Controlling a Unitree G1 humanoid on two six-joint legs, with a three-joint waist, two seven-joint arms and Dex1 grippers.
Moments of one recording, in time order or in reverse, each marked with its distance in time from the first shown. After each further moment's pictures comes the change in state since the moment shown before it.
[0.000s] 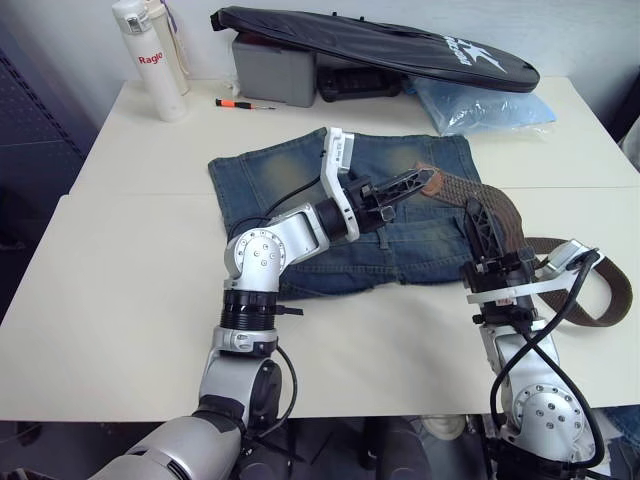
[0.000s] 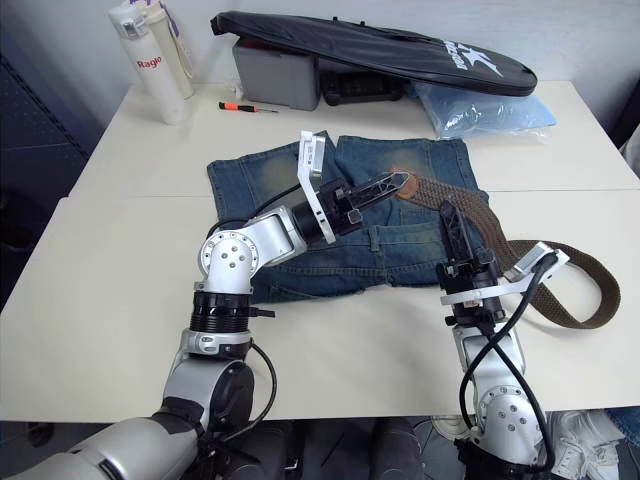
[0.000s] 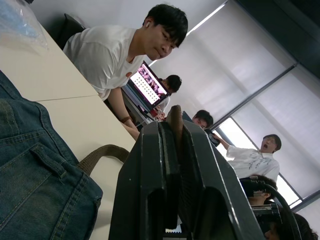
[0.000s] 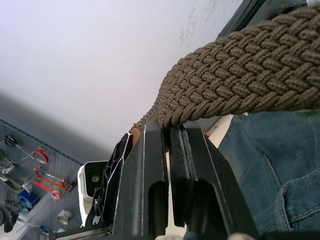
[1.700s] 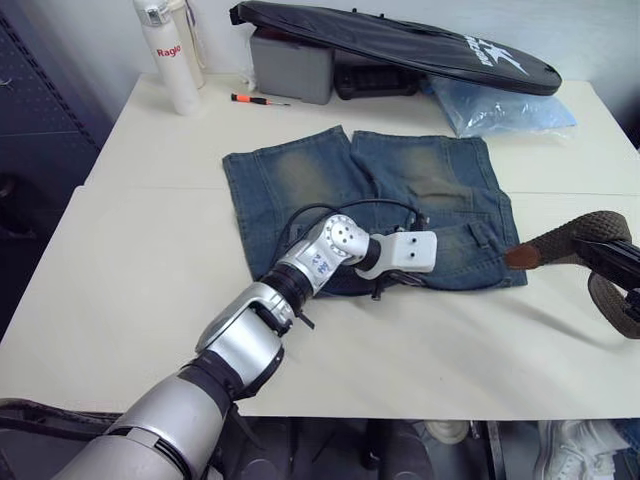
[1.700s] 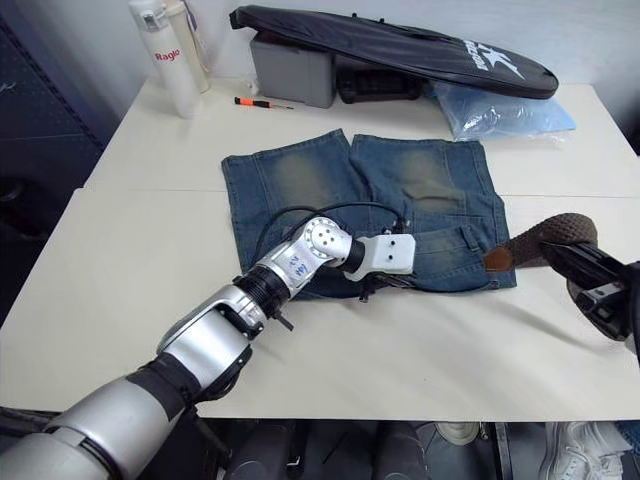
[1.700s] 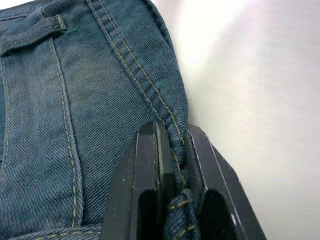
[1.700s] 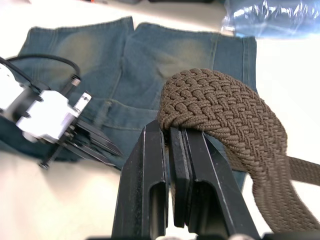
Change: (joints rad) left arm -0.215 0.165 -0.718 0.714 0.910 -1.147 -0.593; right arm 0.479 -0.960 -0.781 -0.151 0.098 0.486 0.094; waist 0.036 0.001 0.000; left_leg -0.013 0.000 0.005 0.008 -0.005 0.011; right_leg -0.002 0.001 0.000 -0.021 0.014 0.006
